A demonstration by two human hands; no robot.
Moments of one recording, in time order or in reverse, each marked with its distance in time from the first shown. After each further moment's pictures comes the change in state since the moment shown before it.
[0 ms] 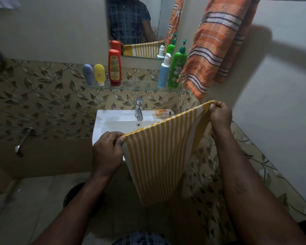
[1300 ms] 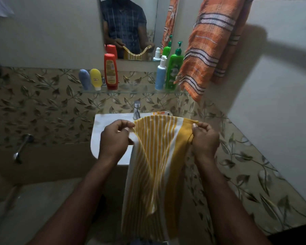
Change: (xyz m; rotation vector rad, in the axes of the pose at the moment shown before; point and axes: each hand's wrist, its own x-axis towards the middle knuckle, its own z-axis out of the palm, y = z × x) left_hand 0.045 0.043 0.011 -0.443 -0.154 -0.418; right_hand -0.096 0.016 -0.001 -0.001 0.032 0.026
